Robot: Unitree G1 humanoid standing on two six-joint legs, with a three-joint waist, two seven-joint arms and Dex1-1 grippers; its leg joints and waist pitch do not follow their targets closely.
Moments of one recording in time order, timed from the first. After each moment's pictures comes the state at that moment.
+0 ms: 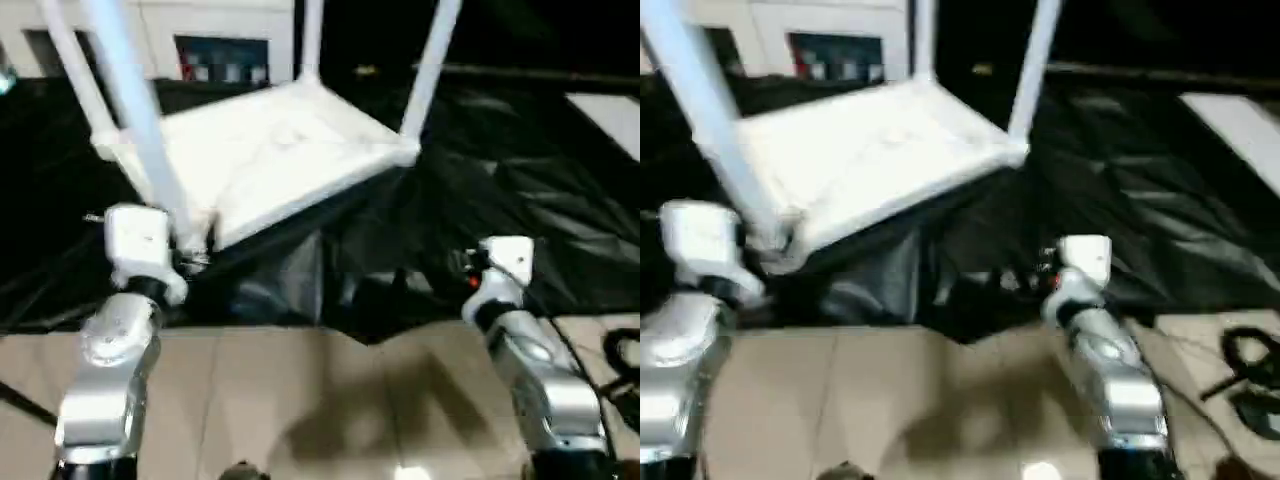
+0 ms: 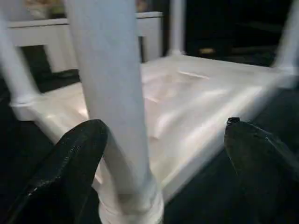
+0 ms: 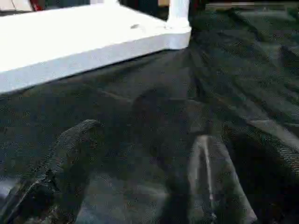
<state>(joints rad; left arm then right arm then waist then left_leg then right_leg) -0.10 0.21 0.12 -0.21 -0.07 0.27 -0.19 -0.16 -0.16 -0.07 0.01 0.22 0.34 0.18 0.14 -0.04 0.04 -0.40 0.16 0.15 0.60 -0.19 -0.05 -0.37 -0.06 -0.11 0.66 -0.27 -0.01</state>
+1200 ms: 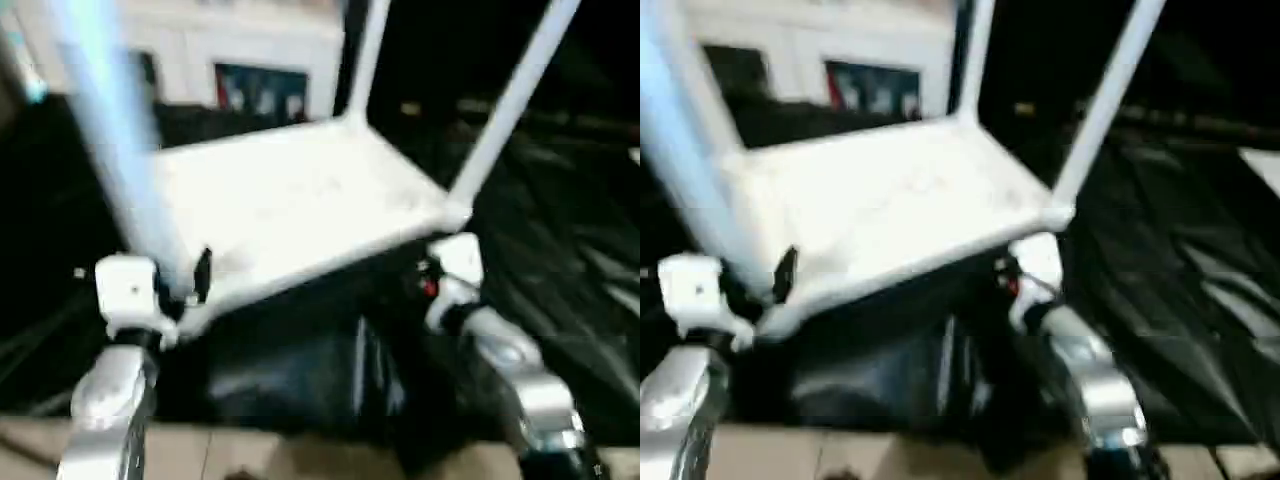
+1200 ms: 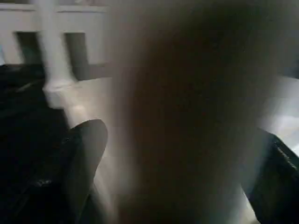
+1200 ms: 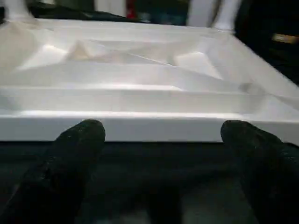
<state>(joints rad) 0.07 0.13 0.14 -0.25 -0.10 0.14 -0.15 -0.17 -0.21 0.07 0.02 0.18 0.27 0.33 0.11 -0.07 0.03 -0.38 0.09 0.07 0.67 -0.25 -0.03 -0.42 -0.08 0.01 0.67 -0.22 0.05</state>
